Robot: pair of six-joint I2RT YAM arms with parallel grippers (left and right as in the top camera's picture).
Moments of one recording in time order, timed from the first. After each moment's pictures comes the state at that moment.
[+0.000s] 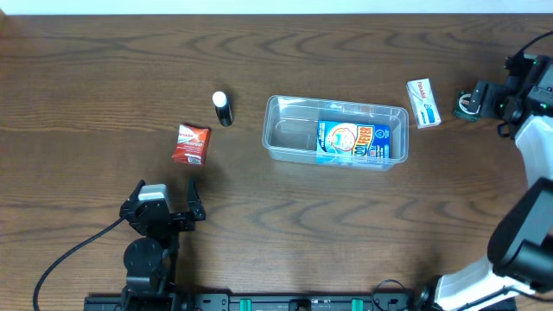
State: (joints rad) left arm -0.07 0.01 0.07 -0.24 -0.13 -0.08; right arm -0.40 1.82 1.26 -0.29 -0.04 -0.12
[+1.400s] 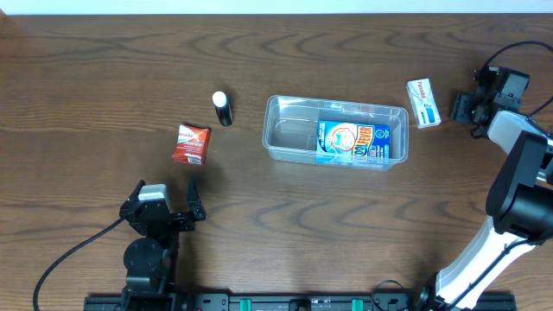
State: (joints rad) left arm -0.07 0.01 0.07 -0.24 -0.13 -0.08; right arm -0.36 2.10 1.26 -0.08 -0.02 -0.14
